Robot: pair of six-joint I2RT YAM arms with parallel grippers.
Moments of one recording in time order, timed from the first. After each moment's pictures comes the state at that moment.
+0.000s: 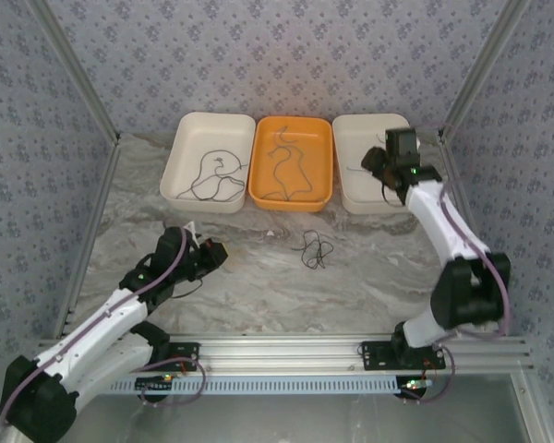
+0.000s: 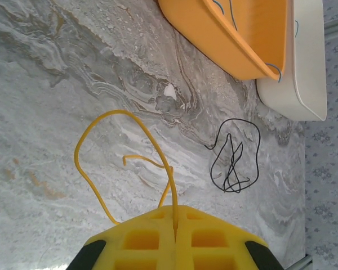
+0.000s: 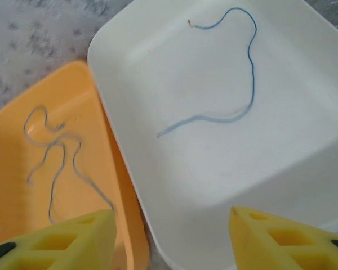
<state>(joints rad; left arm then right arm) -0.55 0.82 0.47 -0.26 0.17 -0.99 0.12 1.60 1.37 -0.50 0.11 0.65</state>
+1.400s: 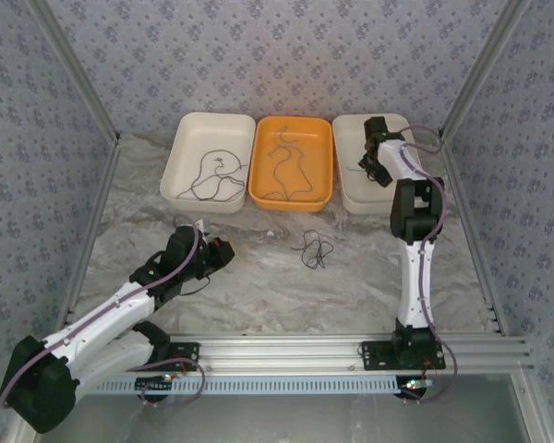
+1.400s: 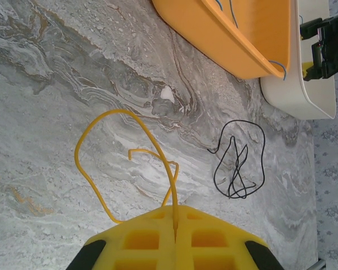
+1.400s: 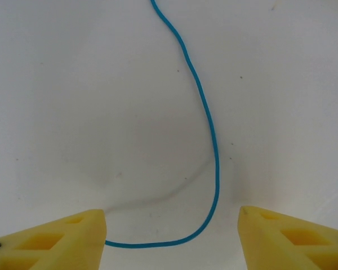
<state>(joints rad) -0.61 0.90 0.47 -0.19 0.11 -0.98 0.07 2.42 2.09 -0.88 0.28 0.89</state>
